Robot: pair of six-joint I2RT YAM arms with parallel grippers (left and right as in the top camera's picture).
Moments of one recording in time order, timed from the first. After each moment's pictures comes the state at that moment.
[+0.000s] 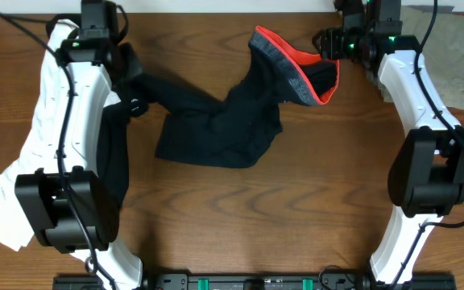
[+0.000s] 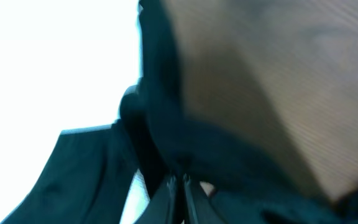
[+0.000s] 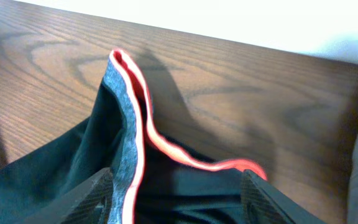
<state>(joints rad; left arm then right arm) 0.04 1.87 1.71 -0.96 -0.12 -0.39 0.03 2.10 1.77 -0.46 -0.36 -0.07</state>
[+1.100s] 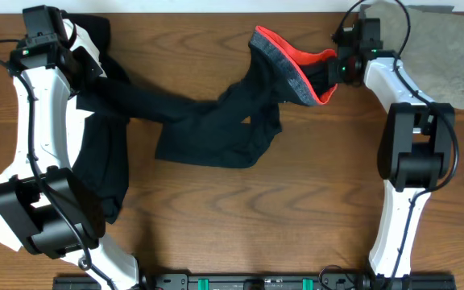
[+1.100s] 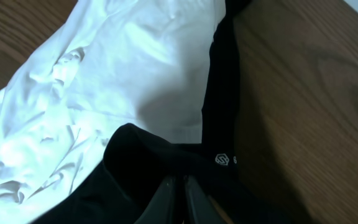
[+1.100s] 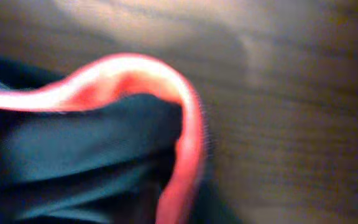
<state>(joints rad) 0.24 1.87 1.71 -0.90 -0.06 -0.41 0.01 2.35 1.77 -0.49 -0.14 -0.05</state>
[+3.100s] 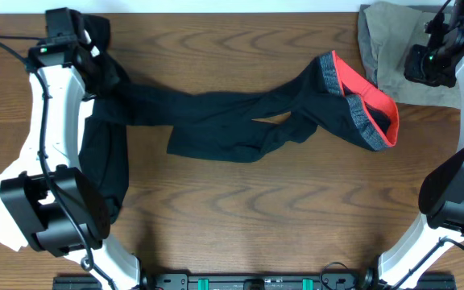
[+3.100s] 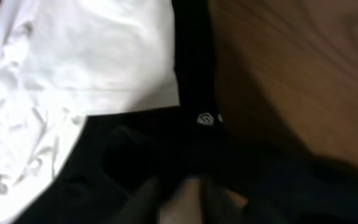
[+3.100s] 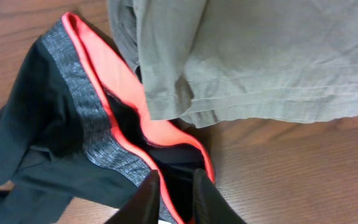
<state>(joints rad) 0.17 1.87 1.69 -0.98 -0.02 -0.30 -0.25 2.01 1.92 -1.11 -0.11 0.04</state>
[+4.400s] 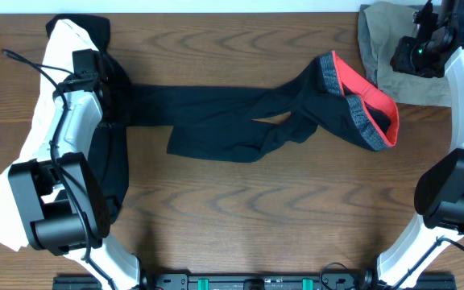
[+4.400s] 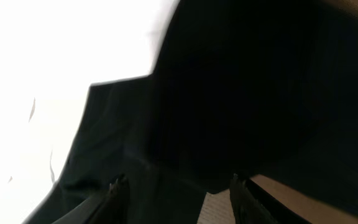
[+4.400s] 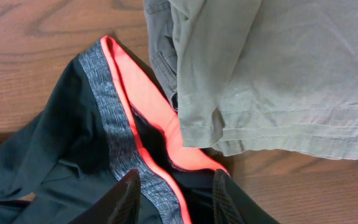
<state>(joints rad) 0.17 1.88 1.33 -0.72 -0.16 -0.25 -0.20 2.01 1.92 -1.02 -0.13 0.04</state>
